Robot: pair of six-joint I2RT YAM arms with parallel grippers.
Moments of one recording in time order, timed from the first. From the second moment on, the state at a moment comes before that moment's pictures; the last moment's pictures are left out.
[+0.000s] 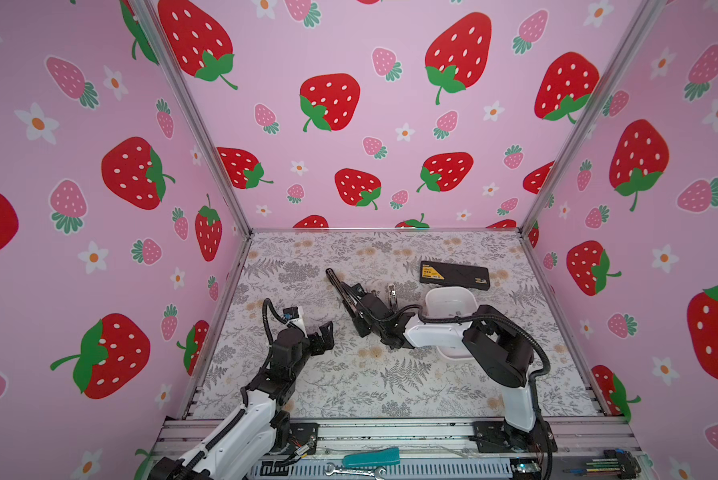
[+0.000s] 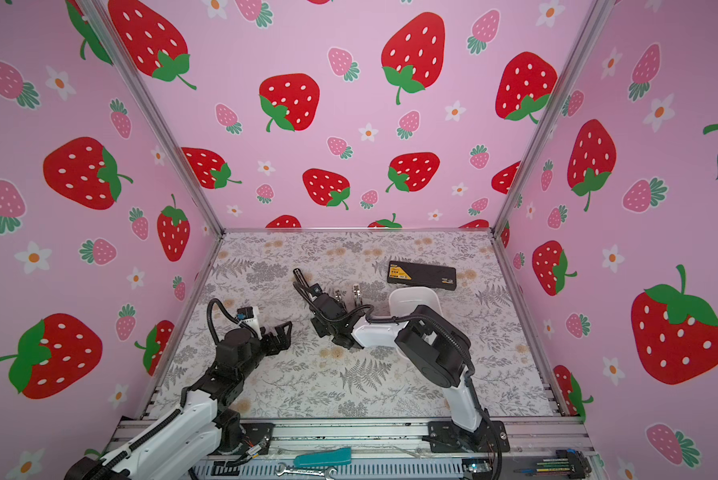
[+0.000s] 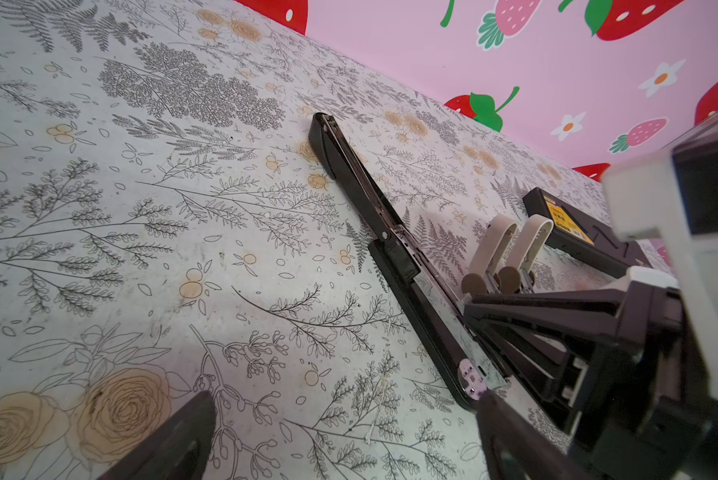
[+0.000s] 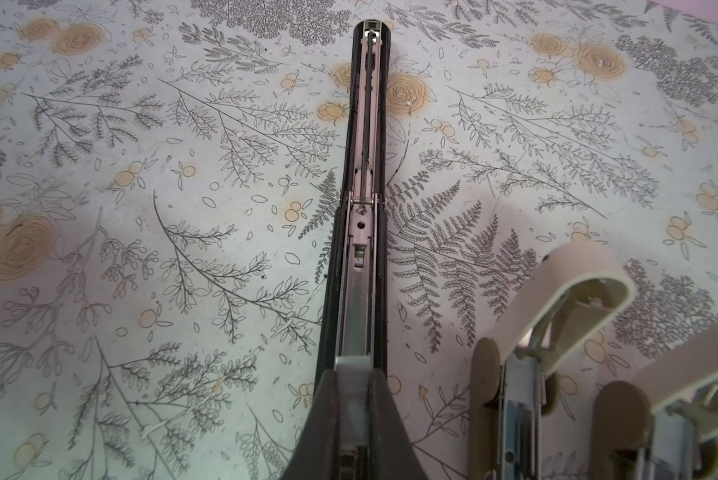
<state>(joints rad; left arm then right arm) -0.30 0.78 0.16 0.16 -0.06 -0.48 1.08 2.02 1.23 0.09 0.28 0.21</state>
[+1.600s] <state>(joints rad) -0.30 0.78 0.16 0.17 -0.06 -0.48 1.08 1.99 1.22 0.08 0.26 0.20</state>
